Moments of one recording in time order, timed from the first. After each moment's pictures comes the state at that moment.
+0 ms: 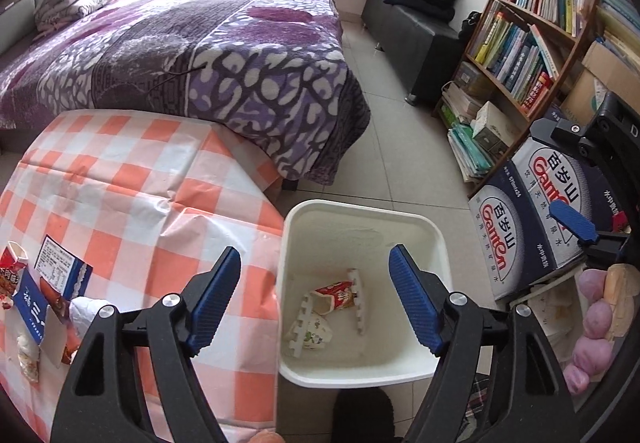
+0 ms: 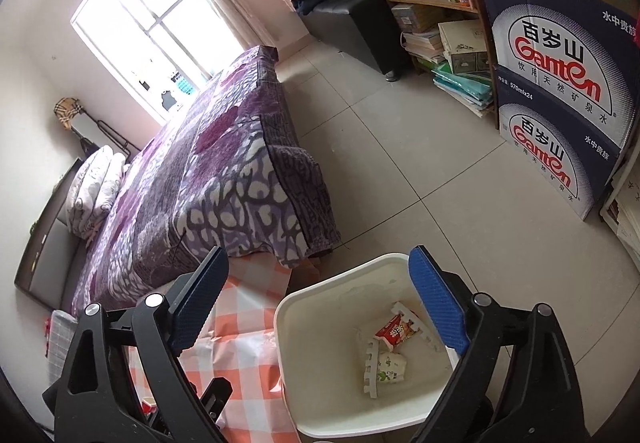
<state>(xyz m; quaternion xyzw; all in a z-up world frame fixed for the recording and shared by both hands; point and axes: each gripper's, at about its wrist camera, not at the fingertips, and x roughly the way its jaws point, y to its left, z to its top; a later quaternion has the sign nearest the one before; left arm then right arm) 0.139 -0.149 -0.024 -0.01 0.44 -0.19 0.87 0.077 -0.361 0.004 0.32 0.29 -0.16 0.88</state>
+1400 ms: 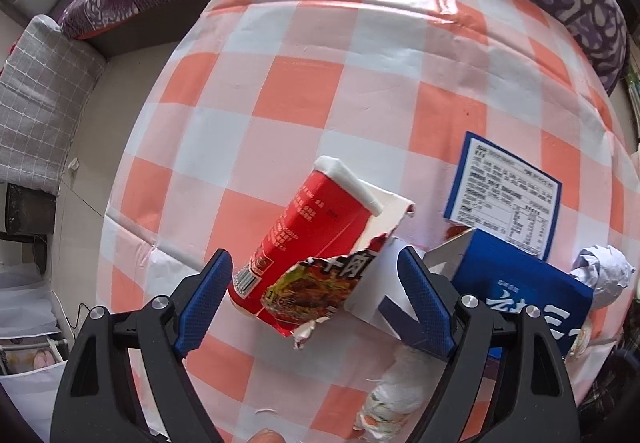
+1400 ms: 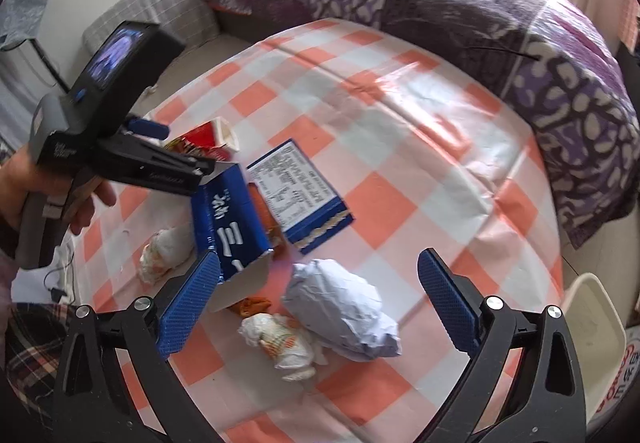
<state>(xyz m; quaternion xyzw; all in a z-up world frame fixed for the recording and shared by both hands) 0.245 0.212 -0.136 0.09 0.63 0.01 0.77 0.166 0.023 -0.086 -0.09 0.49 0.25 0.83</state>
